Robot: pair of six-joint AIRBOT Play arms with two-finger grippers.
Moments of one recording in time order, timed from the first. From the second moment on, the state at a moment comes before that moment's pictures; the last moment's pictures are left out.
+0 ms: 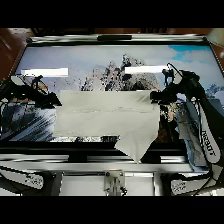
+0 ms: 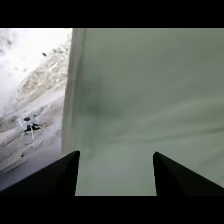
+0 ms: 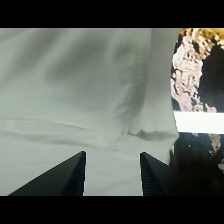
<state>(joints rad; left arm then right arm) 0.21 -1.68 1.38 1.12 -1.34 -1.35 0.02 -1.60 1.41 -1.40 1.24 1.56</state>
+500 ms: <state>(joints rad) 0.40 -1.50 1.18 1.14 -1.61 -1.35 -0.14 -1.39 1.38 -1.43 1.61 1.50</state>
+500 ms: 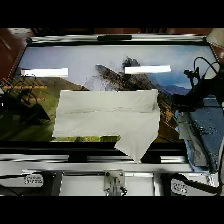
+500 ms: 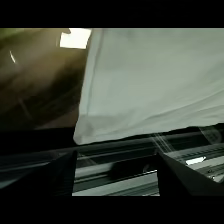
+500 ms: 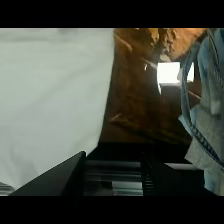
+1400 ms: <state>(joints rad) 0.41 -1.36 0.72 1.01 -1.20 -1.19 -0.19 -1.24 1.11 -1.39 1.56 1.48</state>
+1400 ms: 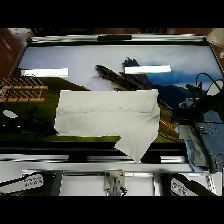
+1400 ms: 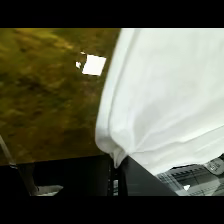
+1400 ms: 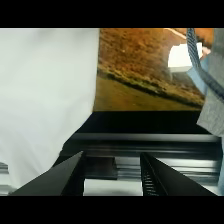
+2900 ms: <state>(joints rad) 0.42 -1.36 0.83 1.00 -1.26 -1.17 -0.07 -1.15 0.69 -1.07 1.14 1.44</state>
